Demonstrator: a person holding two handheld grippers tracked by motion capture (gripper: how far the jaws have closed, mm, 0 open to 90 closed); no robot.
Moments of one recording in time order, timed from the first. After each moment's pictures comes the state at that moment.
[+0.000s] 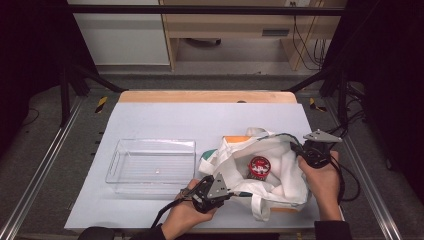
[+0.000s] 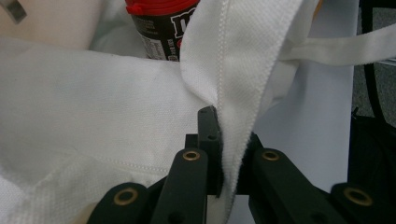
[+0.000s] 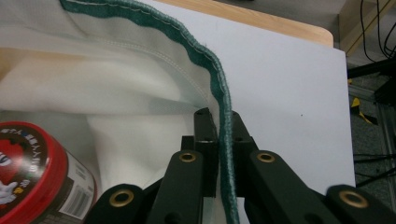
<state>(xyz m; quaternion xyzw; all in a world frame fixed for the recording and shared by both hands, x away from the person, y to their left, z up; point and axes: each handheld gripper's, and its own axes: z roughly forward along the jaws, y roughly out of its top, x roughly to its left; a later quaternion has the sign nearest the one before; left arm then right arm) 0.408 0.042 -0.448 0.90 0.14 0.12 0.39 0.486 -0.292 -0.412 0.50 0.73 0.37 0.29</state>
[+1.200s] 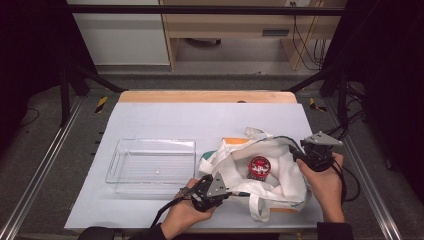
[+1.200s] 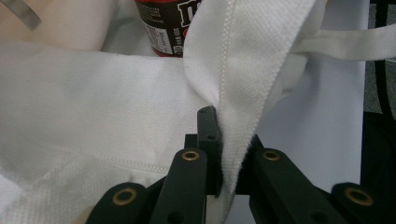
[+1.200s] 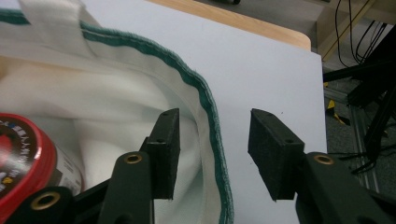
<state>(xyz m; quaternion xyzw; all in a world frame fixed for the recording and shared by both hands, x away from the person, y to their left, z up) 0.412 0.045 -0.453 0.90 0.14 0.12 0.39 0.475 -0.290 -0.408 0.49 0.73 0.35 0.32</state>
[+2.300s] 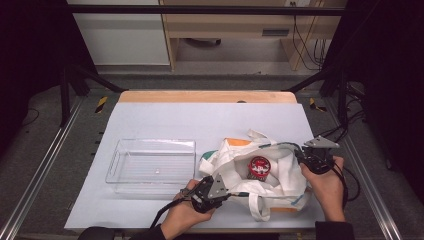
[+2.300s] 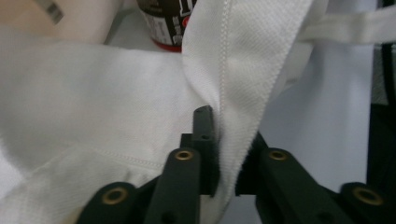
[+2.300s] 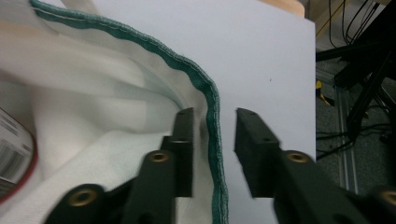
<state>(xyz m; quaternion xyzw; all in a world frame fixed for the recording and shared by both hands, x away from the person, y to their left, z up) 0.411 0.045 -0.456 0.90 0.14 0.12 0.39 0.479 -0.302 -0.429 0.50 0.75 0.30 0.32</state>
